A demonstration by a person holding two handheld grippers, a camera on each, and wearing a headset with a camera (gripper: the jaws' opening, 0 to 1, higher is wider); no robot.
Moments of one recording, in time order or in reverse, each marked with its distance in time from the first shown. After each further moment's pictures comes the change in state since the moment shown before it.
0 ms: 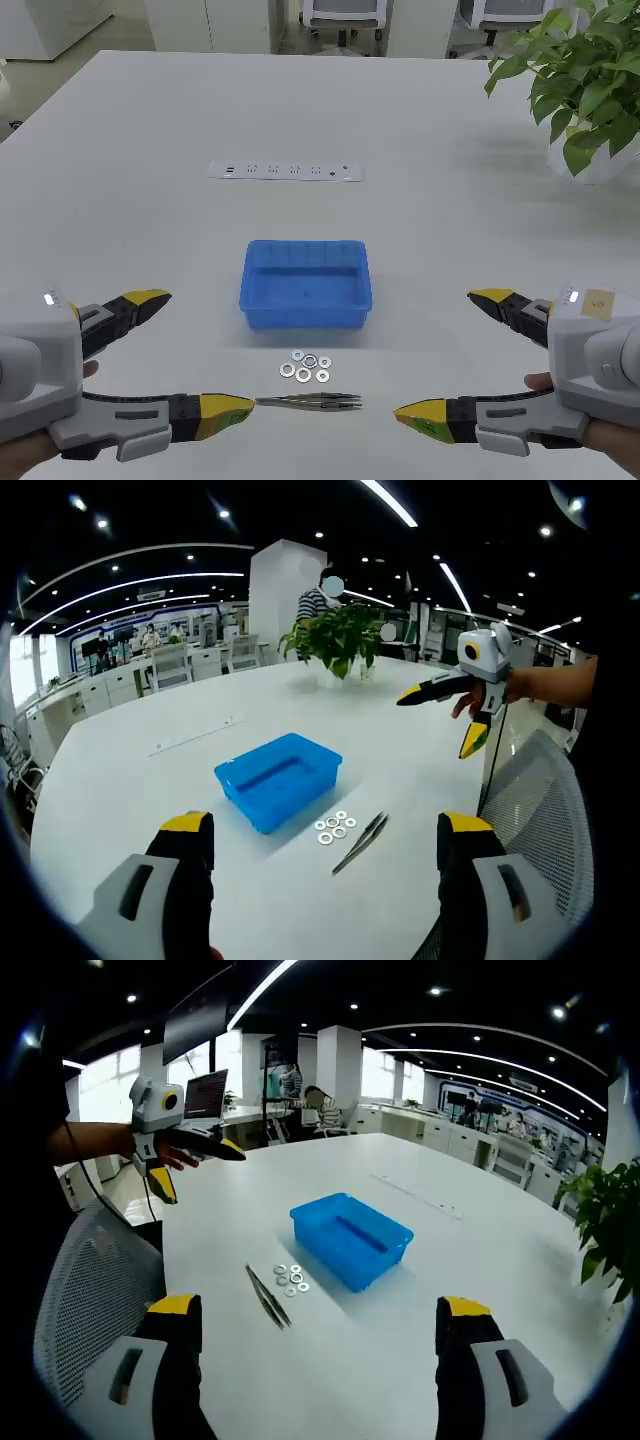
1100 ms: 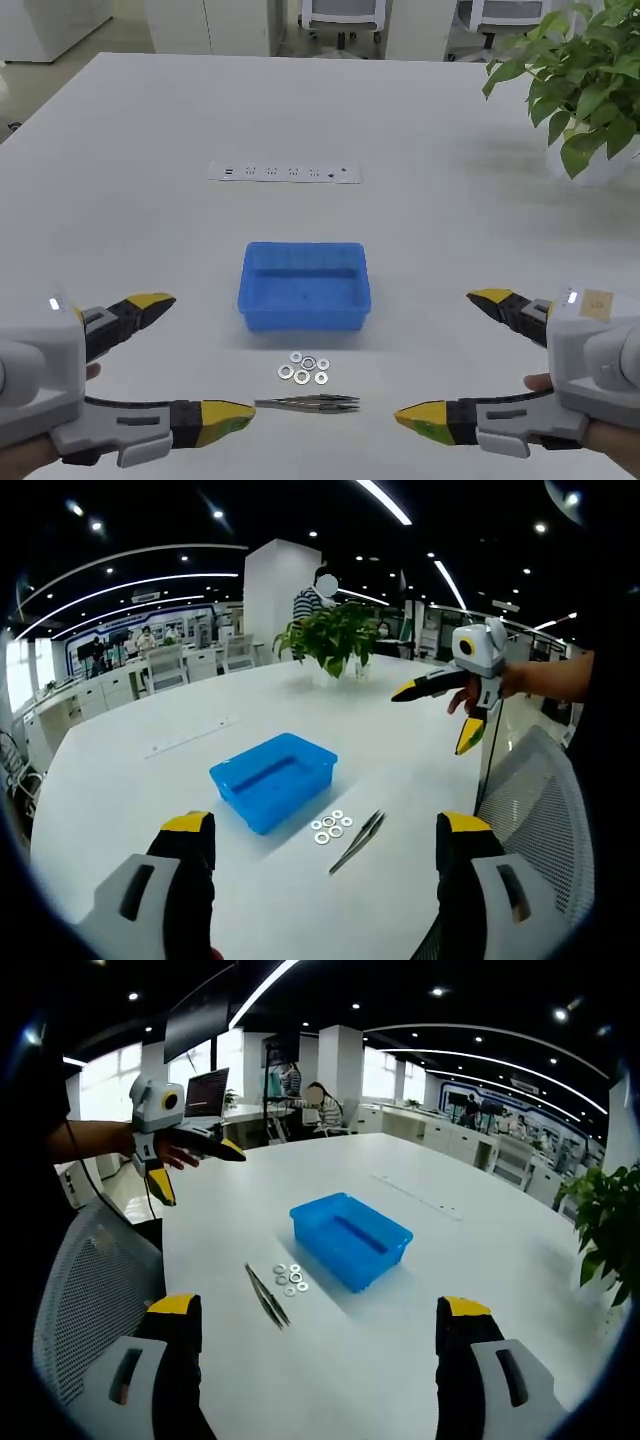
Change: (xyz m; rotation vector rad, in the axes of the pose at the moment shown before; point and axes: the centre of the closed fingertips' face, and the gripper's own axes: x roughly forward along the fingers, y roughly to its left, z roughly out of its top) left arm 0.001 -0.003 0.000 0.007 0.002 -0.007; right arm -0.002 -0.001 0.000 -0.006 0.001 -0.002
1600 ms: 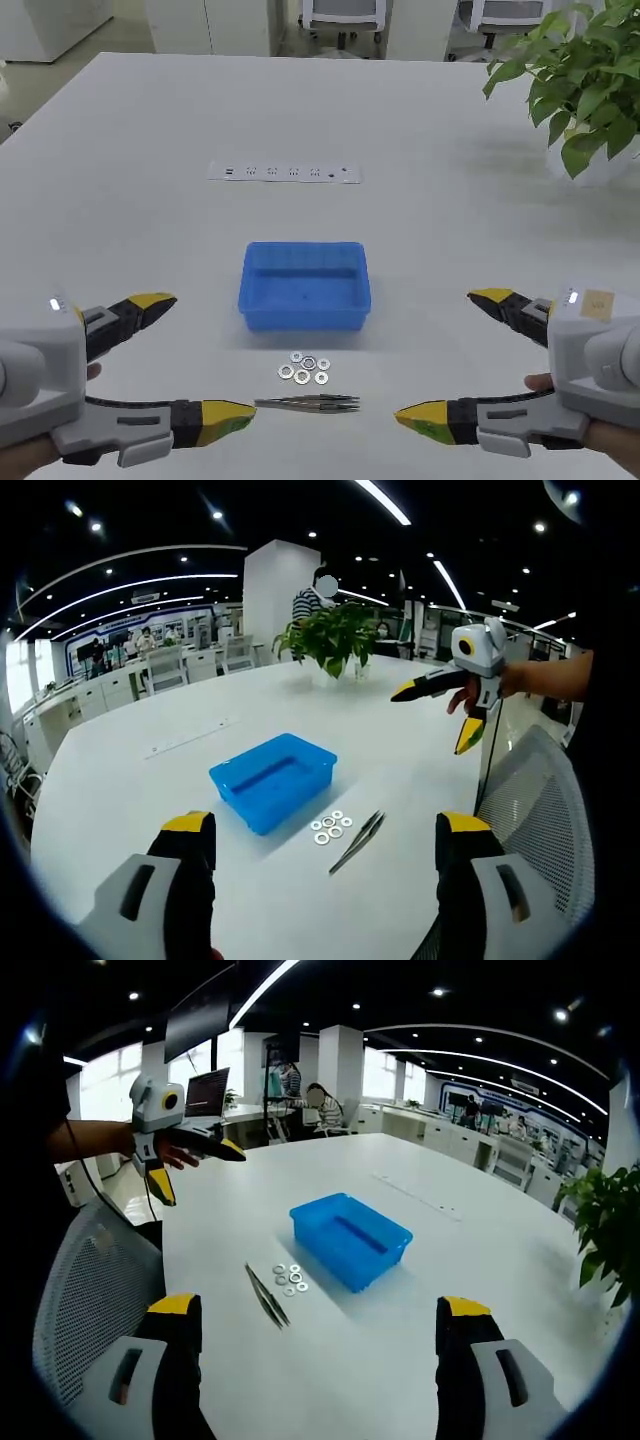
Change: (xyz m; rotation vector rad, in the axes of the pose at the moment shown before) left arm -0.001 0.000 -0.001 0.003 -0.002 -0.001; right arm 0.000 0.000 0.000 -0.002 0.000 -0.001
